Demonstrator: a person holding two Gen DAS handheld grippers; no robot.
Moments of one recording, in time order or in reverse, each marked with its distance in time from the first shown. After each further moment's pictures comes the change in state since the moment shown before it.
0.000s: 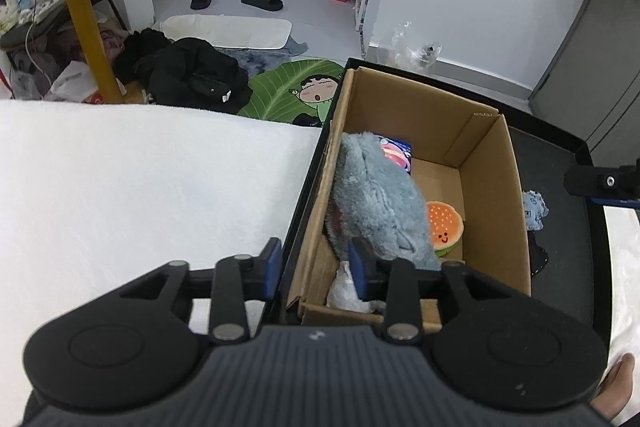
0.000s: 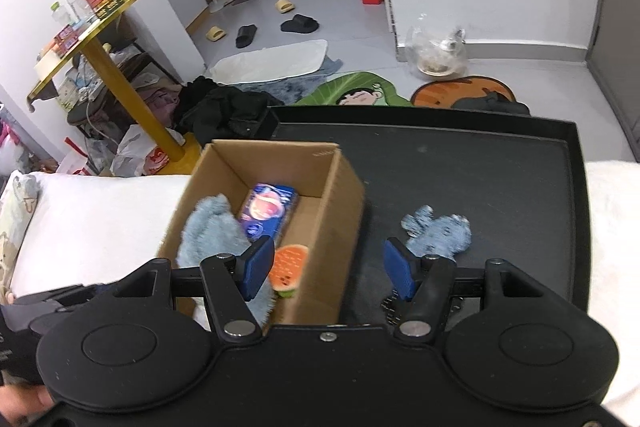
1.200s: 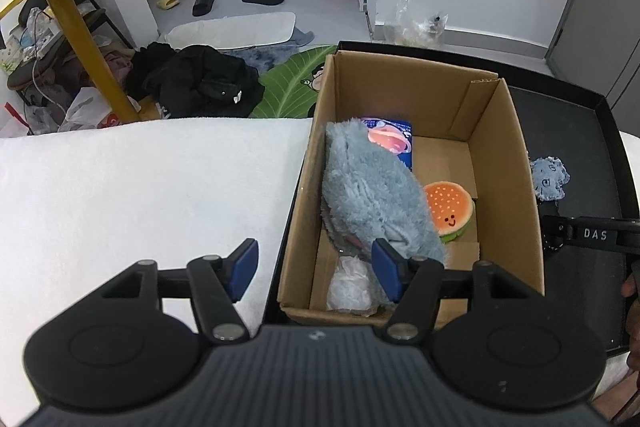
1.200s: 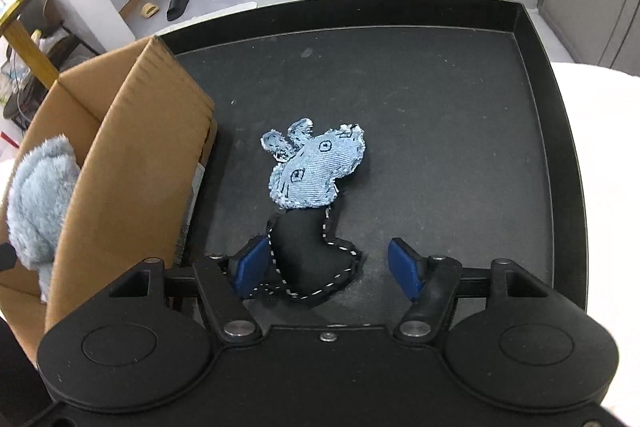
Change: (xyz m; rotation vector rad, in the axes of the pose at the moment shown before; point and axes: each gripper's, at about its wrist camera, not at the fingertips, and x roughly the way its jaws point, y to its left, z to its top) left arm 0.010 -0.033 0.003 0.121 0.045 0.113; right arm 0.079 -0.080 -0.057 0.062 0.072 -0.141
